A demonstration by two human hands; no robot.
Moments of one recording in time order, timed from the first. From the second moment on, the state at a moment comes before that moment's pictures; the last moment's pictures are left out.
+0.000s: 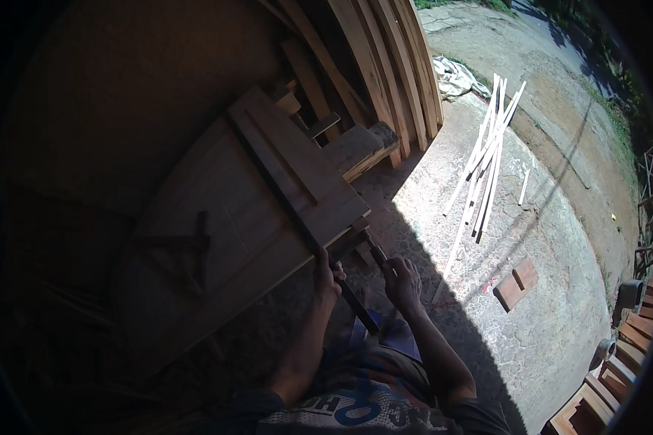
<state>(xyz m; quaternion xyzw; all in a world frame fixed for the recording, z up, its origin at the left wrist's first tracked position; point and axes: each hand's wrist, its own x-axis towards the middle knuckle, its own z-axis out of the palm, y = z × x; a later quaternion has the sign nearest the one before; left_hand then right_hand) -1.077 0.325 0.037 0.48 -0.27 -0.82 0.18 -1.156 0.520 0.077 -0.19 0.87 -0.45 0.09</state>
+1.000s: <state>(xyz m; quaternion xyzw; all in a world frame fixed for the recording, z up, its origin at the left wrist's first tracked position) -1.075 0.331 0.048 0.49 -0.28 -0.80 0.22 -1.261 0.402 0.063 -0.03 0.60 -0.59 0.53</state>
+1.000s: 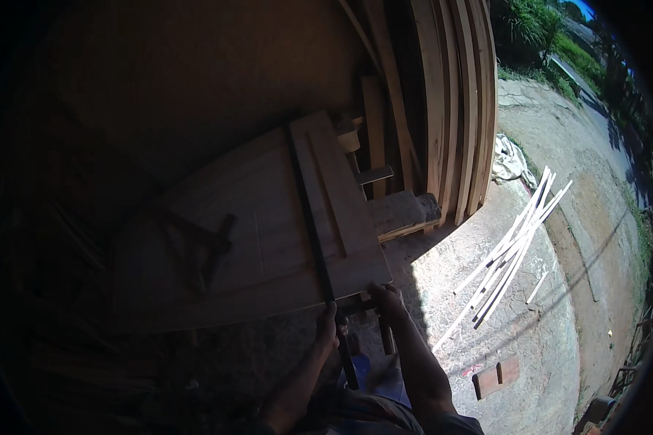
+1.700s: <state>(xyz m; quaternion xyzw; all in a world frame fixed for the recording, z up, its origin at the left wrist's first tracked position) -1.080 0.339 0.043 0.51 -0.32 -0.75 0.28 -1.266 0.403 0.047 -0.01 0.60 -0.60 0.54</state>
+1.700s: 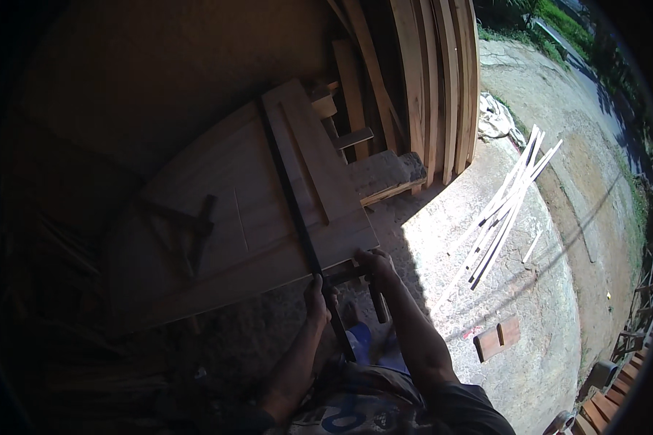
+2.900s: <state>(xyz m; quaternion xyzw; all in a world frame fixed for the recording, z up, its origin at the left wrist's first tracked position) -1.078 0.368 0.049 0.54 -0.35 -0.71 0.27 -1.213 0.502 0.019 -0.06 0.63 -0.57 0.53</state>
